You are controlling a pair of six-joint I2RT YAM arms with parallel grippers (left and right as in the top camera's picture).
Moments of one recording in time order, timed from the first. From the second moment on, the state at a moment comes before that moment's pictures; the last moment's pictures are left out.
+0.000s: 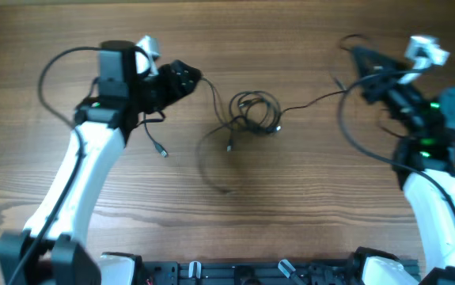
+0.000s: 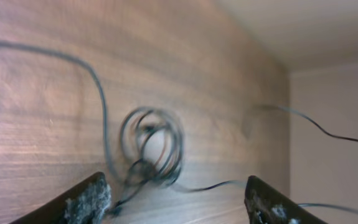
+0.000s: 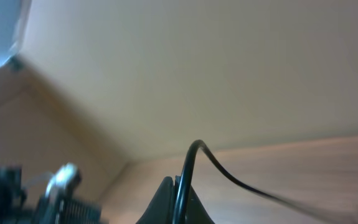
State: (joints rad) left arm -0.16 1.50 1.15 -0.42 0.50 -0.65; right arm -0.26 1.24 0.72 0.62 -0.82 0.70
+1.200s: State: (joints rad) left arm -0.63 2.00 1.17 -0.21 -0.09 -0.22; right arm -0.58 1.19 0.87 0.42 -0.97 0.62
